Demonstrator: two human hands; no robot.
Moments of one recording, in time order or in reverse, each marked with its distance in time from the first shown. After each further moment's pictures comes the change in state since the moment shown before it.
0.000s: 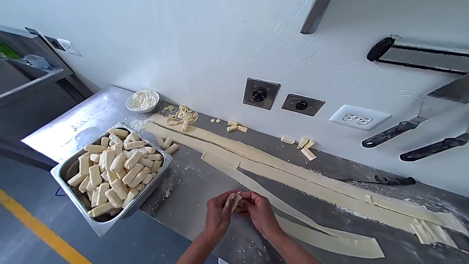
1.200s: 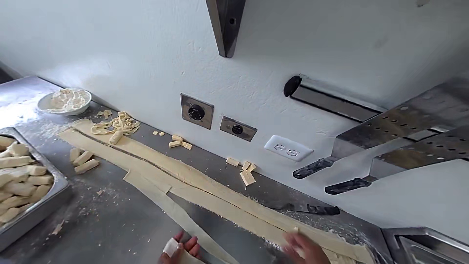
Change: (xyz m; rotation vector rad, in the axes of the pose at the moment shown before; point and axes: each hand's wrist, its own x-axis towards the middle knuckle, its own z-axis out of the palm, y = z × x) left_hand -0.004 -0.012 0.151 -0.835 0.289 -0.621; right_hand -0.039 0.007 -0.362 -0.969 0.044 -0.085
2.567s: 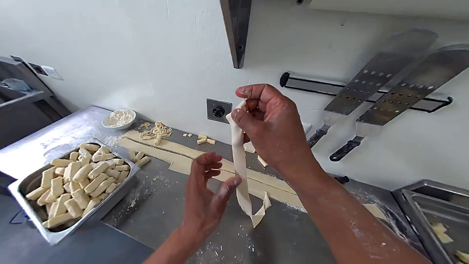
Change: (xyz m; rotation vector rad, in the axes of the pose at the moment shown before) left_hand -0.109 0.139 0.057 0.726 -0.394 1.292; right_hand -0.036 -0.373 -0.069 0.644 0.572 -0.652
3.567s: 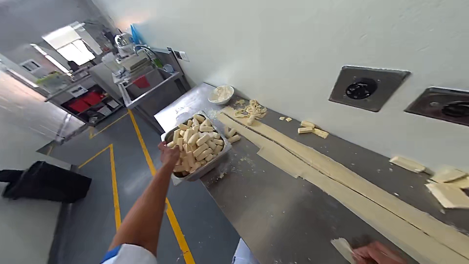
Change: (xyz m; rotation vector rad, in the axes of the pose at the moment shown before) left_hand 0.001 -0.135 -0.354 0.855 0.732 -1.042; right_hand -0.182 0.290 0.007 -0.515 -0.730 0.302
